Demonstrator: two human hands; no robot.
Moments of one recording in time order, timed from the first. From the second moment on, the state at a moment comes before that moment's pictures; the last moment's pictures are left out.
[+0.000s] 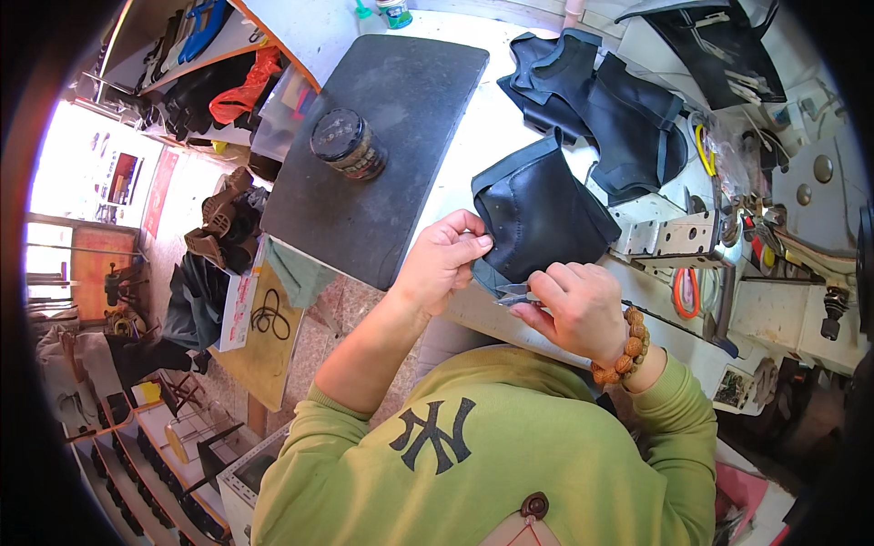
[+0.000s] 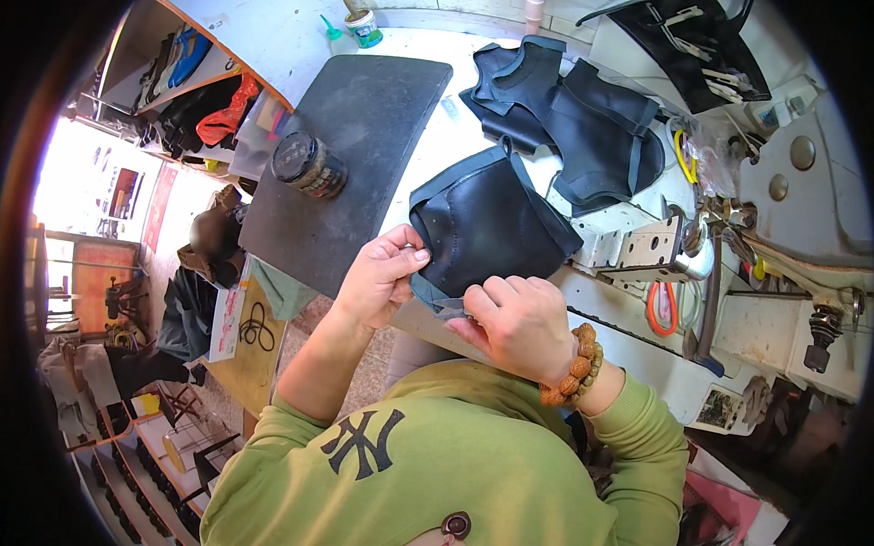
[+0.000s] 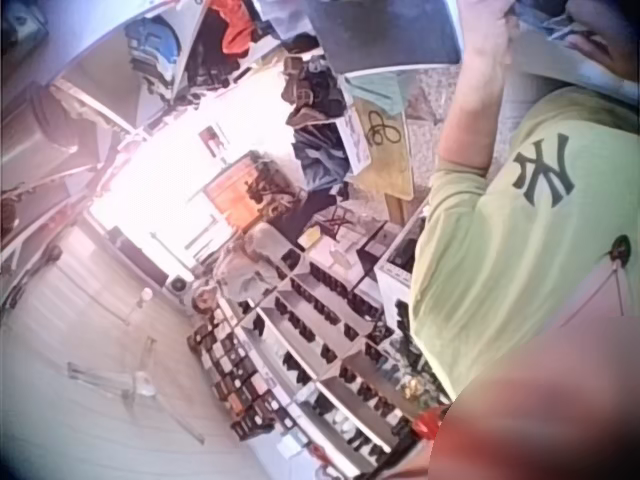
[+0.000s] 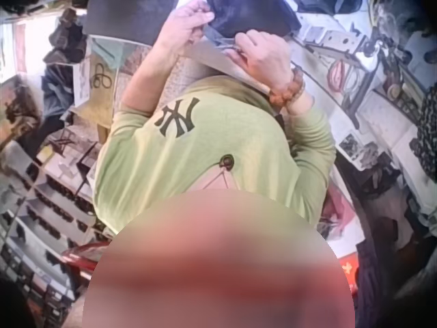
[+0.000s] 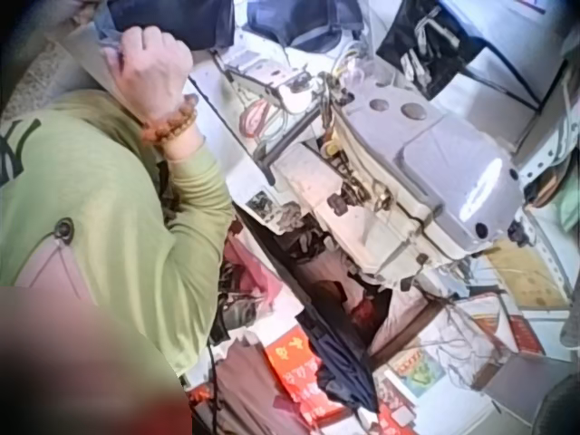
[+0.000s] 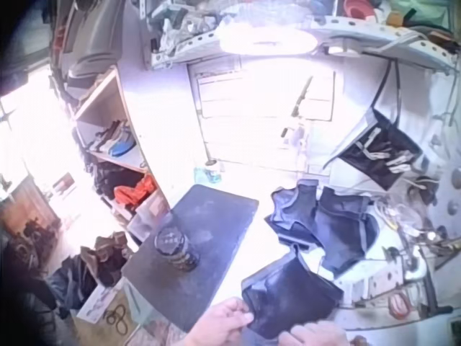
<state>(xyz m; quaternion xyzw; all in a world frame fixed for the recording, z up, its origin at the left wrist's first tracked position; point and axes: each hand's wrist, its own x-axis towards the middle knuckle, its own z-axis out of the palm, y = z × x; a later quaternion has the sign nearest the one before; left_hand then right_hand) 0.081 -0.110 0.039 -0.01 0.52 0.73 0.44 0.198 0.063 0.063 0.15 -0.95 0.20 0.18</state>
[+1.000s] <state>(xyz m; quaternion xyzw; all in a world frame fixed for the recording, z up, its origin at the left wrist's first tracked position) 0.071 -0.085 0.059 -0.03 0.43 0.79 0.45 0.202 0.059 0.078 -0.06 -0.90 0.42 0.11</state>
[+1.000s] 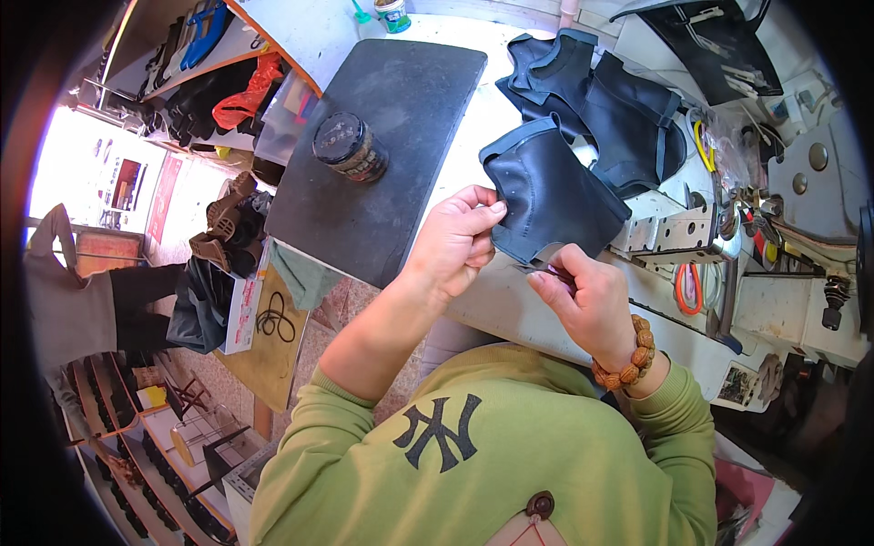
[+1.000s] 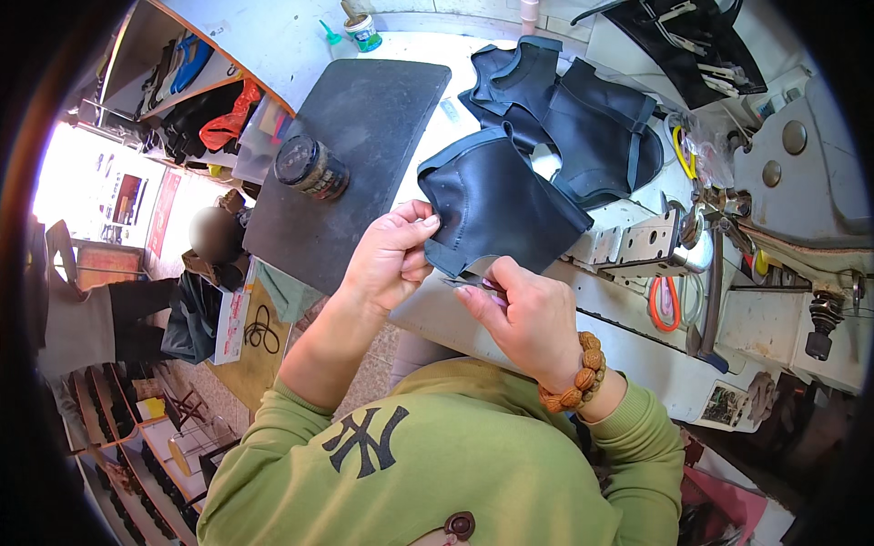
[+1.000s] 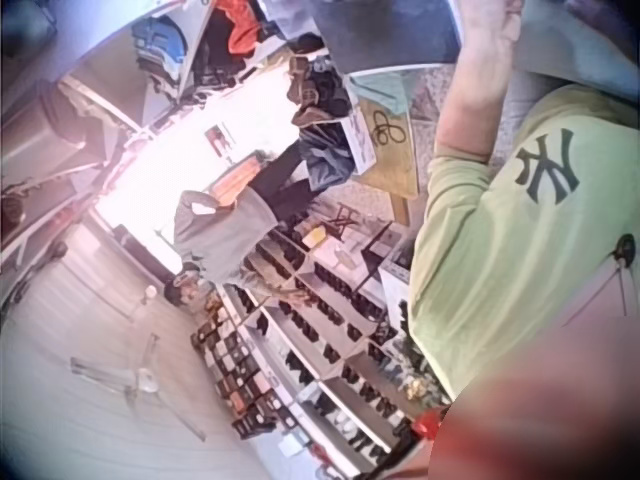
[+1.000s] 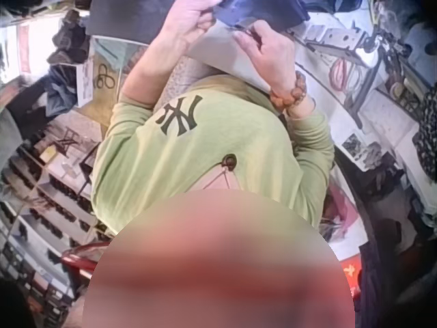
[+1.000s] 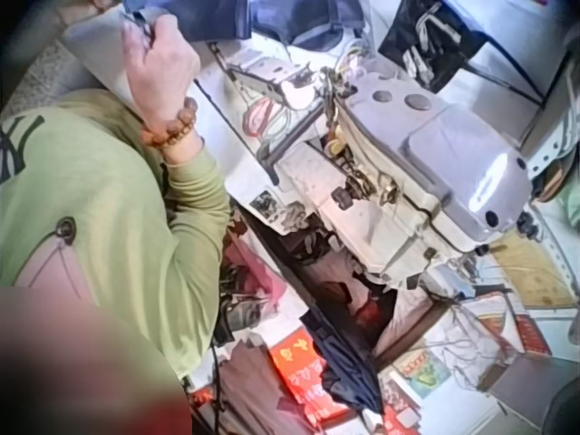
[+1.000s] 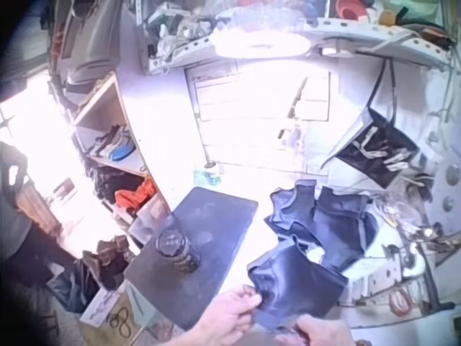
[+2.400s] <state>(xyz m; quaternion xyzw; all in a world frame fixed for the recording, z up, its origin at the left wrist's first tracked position) 0.147 -0.107 0.002 0.41 0.87 0.26 0.08 0.179 0.085 0.022 -0.07 -0.77 0.58 0.26</state>
